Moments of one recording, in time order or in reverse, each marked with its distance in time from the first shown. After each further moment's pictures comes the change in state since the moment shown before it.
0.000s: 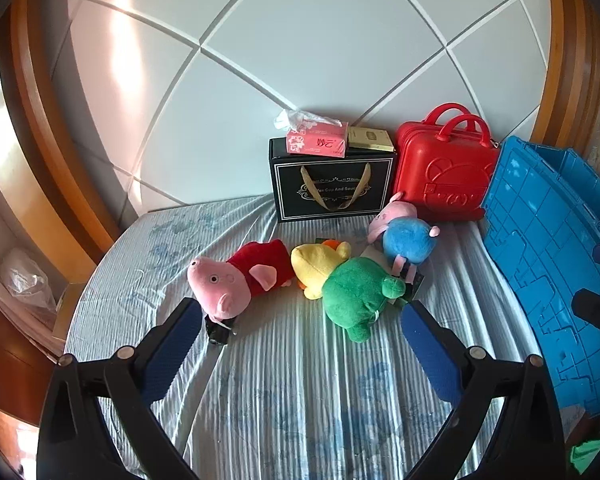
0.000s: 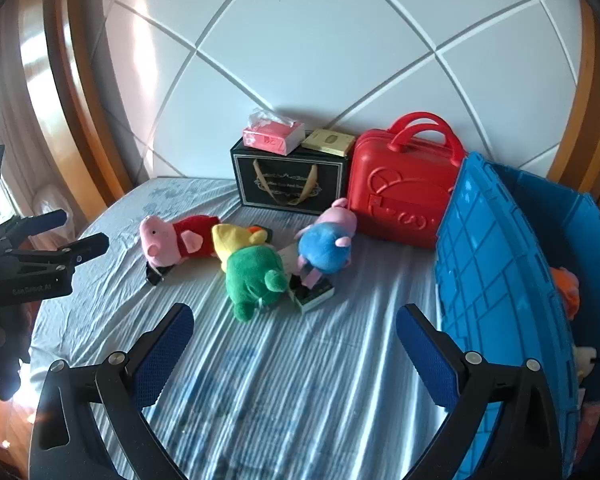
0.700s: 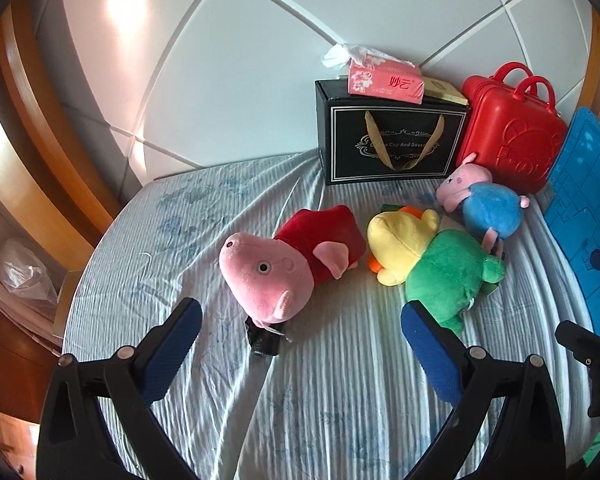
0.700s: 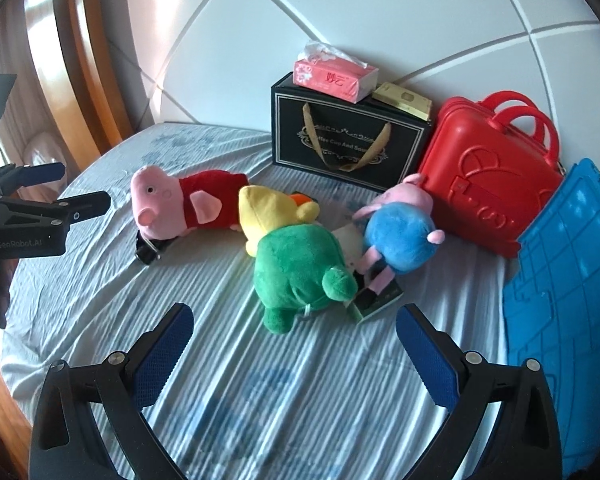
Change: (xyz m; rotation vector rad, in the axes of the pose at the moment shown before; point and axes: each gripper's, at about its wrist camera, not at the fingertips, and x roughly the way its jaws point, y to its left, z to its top) left arm 0.136 0.091 -0.008 0.013 0.124 0.036; right arm 0.155 0.083 0.003 -0.118 0.138 -0.002
